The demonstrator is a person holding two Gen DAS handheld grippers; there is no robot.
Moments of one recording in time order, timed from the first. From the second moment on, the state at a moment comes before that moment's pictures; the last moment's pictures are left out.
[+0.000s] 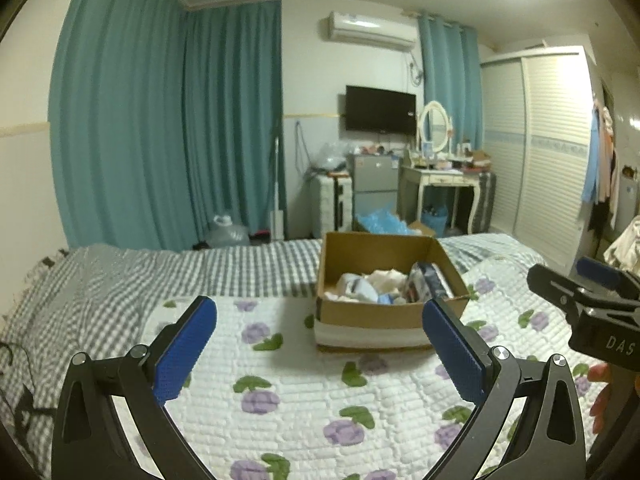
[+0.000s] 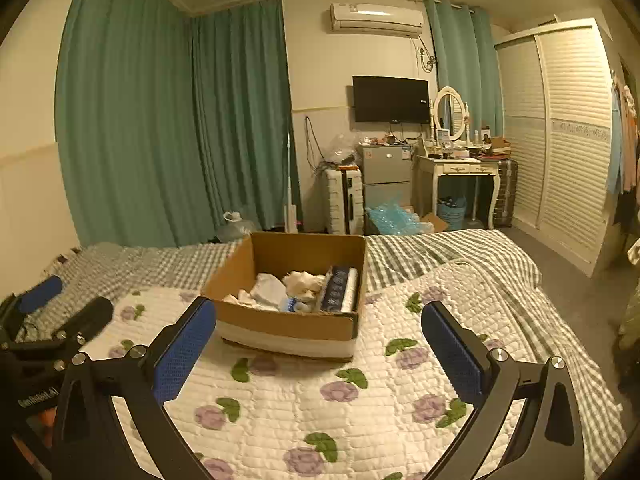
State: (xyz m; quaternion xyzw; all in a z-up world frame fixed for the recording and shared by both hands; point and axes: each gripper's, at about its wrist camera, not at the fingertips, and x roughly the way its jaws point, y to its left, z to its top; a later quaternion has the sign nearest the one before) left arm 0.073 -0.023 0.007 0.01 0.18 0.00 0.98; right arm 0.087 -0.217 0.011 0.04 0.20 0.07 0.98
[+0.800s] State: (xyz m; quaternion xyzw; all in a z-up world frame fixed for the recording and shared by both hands) left arm 0.078 -0.022 0.003 0.00 0.20 -0.02 0.98; right arm 0.078 -0.208 0.017 0.02 0.18 0.07 0.98
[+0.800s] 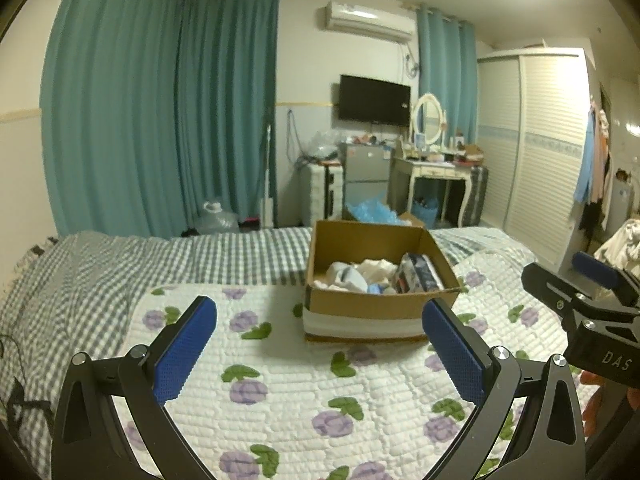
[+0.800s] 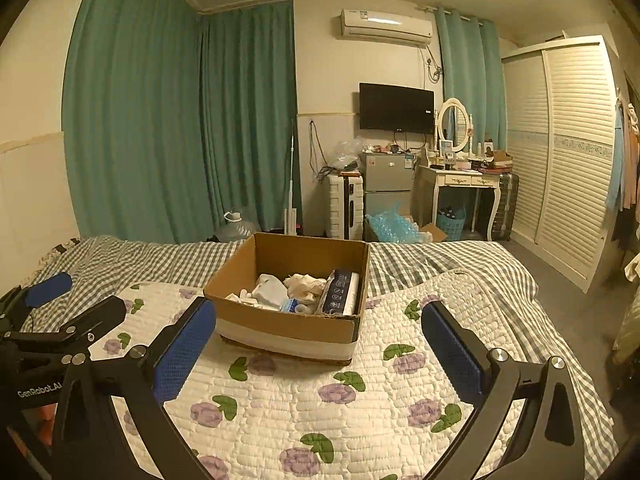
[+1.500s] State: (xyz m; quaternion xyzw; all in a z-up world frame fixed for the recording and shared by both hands) left arm 0.079 -0.019 0.003 0.00 0.20 -0.01 0.98; right arm 0.078 -0.205 0.012 0.01 0.19 0.07 0.98
